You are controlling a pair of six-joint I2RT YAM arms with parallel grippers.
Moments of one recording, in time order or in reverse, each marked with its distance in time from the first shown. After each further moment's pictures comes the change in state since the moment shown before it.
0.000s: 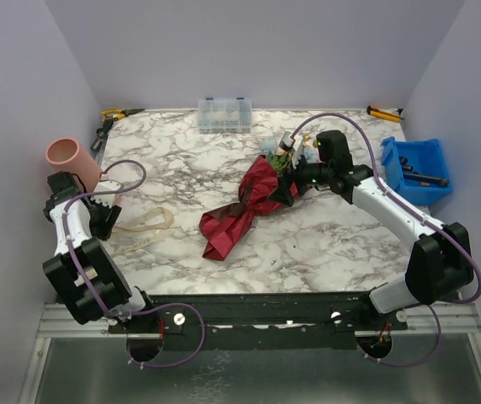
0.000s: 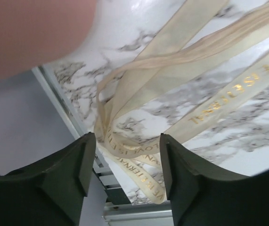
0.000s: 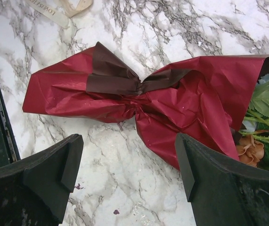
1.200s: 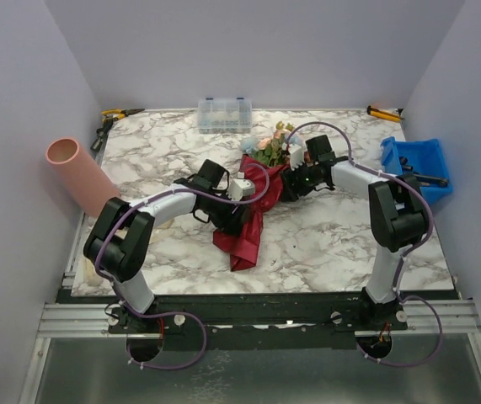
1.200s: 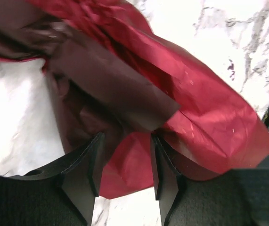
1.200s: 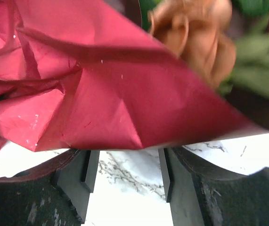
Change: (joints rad) left arm -1.081 0.297 0.080 0.325 0.397 -0.654; right arm -0.102 0.430 0.119 -0.065 0.233 0.002
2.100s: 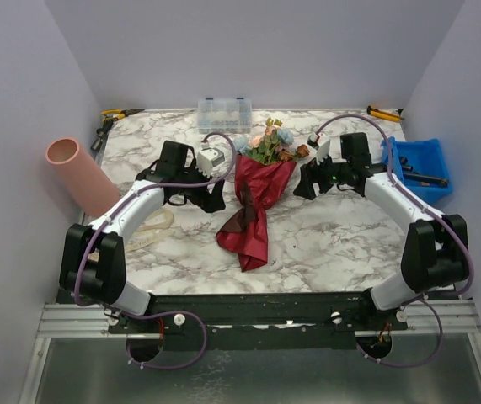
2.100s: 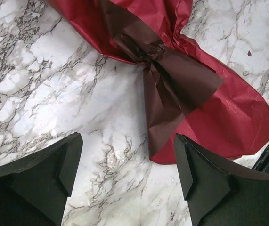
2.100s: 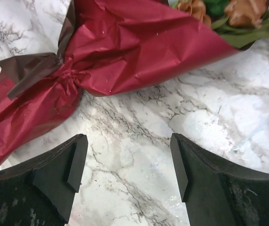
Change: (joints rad) left arm 0.203 -0.211 0.018 0.012 -0.008 -0.050; right arm -0.116 -0.380 -0.161 0.005 -0.148 -0.017
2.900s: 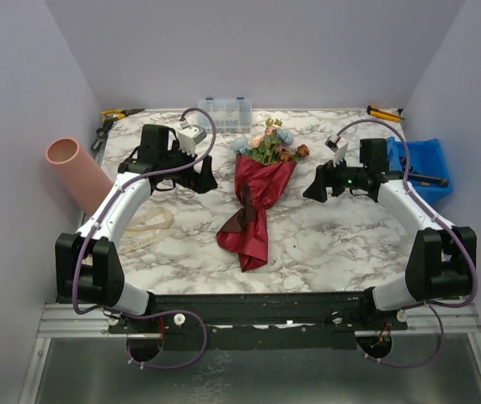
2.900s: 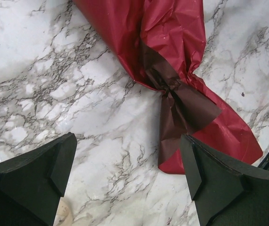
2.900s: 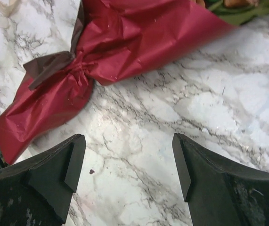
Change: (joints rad) left arm 0.104 -0.035 0.128 -0.055 -0.006 -0.096; right arm -0.109 -0.058 -0.062 0.004 -0.152 0.040
